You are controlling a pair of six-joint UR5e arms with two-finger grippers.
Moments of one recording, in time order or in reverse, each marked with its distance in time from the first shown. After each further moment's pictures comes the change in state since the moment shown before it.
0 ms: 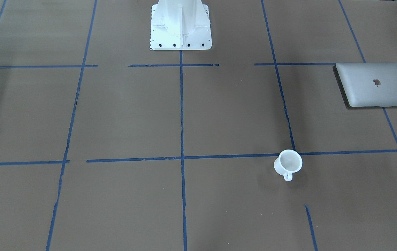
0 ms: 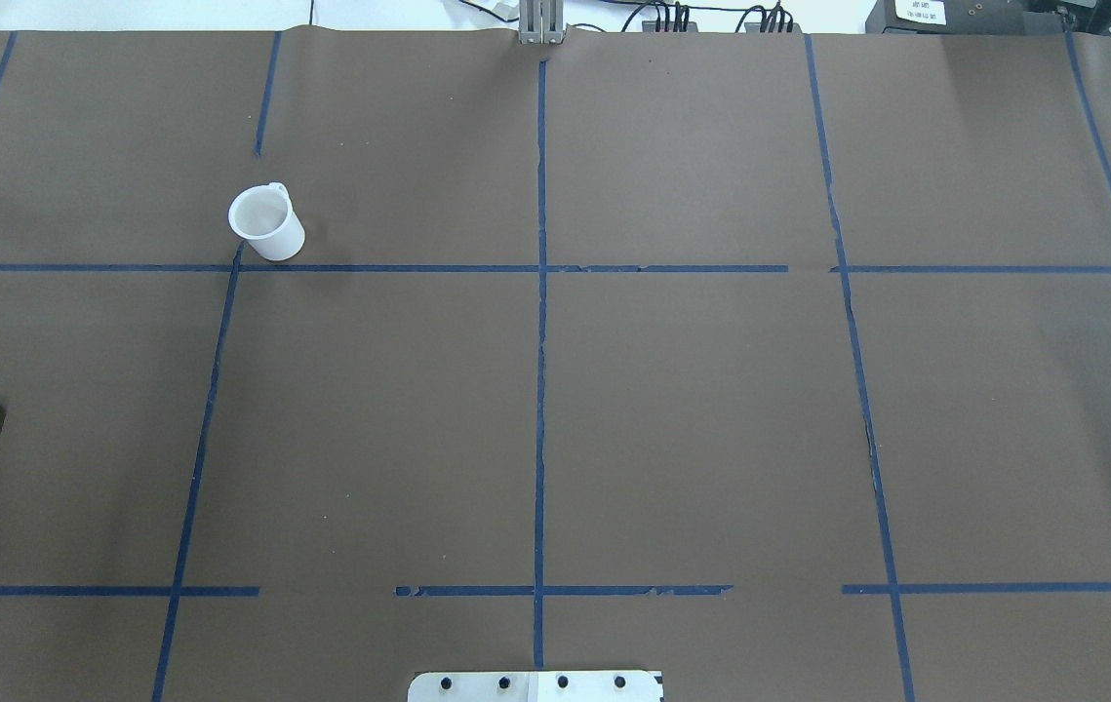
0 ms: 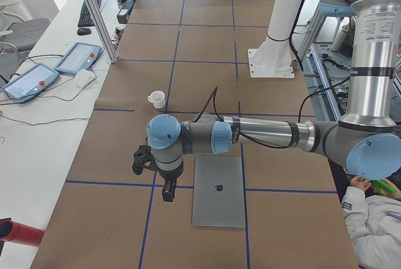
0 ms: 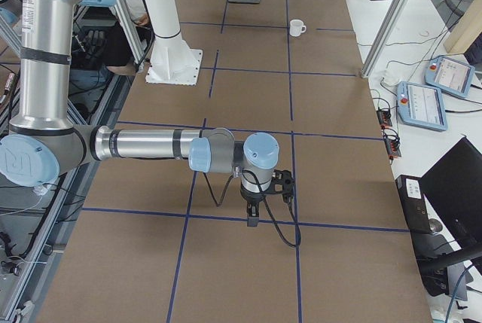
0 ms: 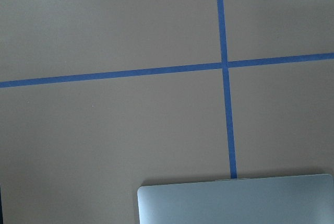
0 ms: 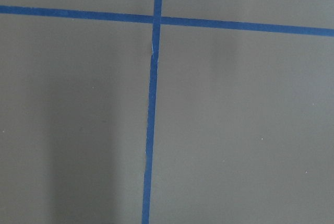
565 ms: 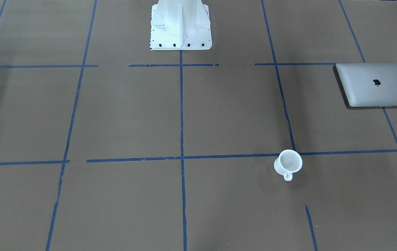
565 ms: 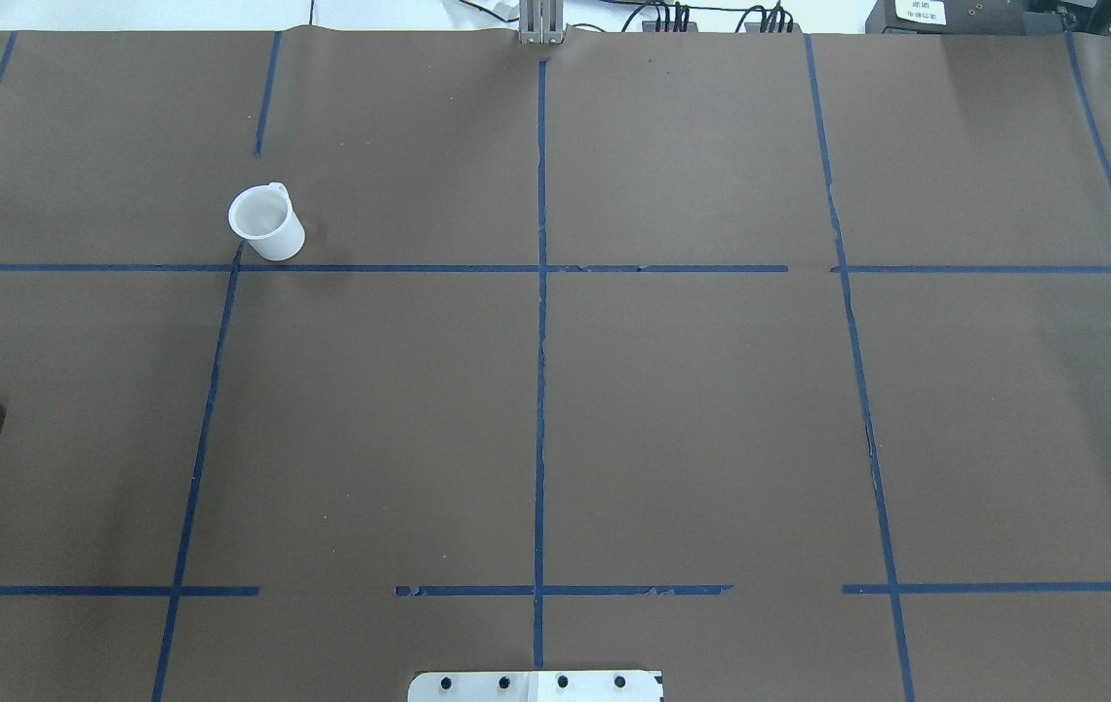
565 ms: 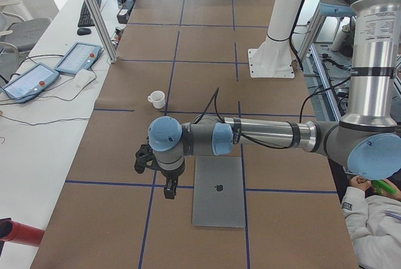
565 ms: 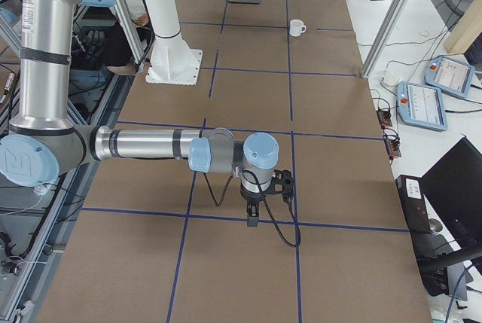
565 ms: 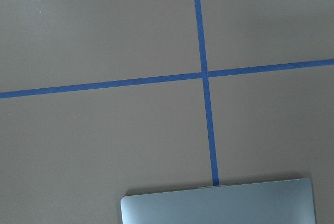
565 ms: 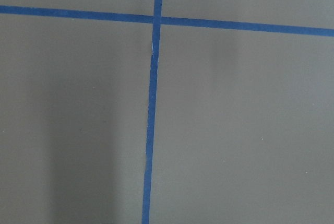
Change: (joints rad) left arm 0.011 0.032 0.007 -0.044 -0.056 -0.003; right arm 0.000 0.000 0.000 0.001 0.000 0.000
